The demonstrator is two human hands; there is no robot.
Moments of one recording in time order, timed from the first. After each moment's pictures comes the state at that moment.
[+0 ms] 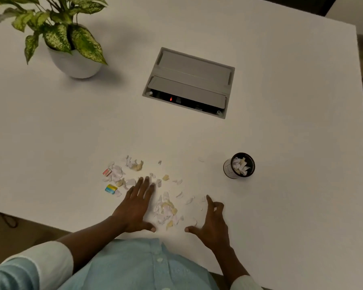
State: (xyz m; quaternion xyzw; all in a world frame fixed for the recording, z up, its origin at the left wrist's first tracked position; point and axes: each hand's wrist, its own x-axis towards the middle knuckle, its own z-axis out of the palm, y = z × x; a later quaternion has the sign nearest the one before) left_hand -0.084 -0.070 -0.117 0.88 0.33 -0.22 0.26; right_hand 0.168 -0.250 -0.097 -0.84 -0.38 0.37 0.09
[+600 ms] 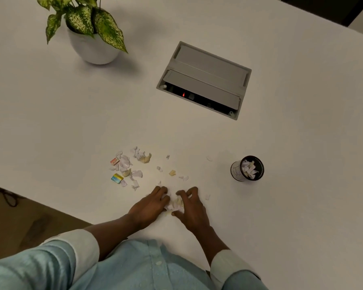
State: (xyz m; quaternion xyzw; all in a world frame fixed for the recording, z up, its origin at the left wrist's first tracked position) left_hand -0.057 -0.100 -0.119 0.92 0.29 -0.10 0.25; right_hand 0.123 -0.180 -0.099 -0.76 -0.53 0.37 0.03
